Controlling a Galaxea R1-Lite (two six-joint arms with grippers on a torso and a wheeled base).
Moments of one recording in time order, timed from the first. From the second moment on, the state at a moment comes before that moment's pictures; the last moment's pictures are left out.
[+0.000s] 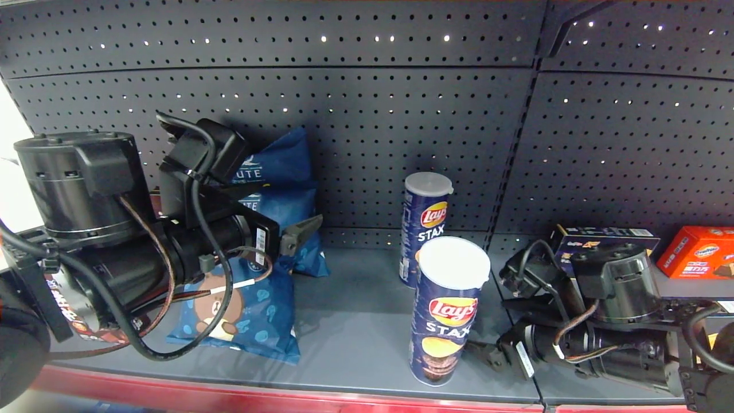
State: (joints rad) left arm -0.46 1.53 -0.78 -0.60 0.05 0.16; right arm 0.61 1.62 -0.60 -0.46 -0.02 -0.12
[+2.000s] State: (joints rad) left arm -0.45 1.52 -0.76 -0.60 0.05 0.16; right arm 0.62 1.62 -0.62 -0.46 -0.02 -0.12
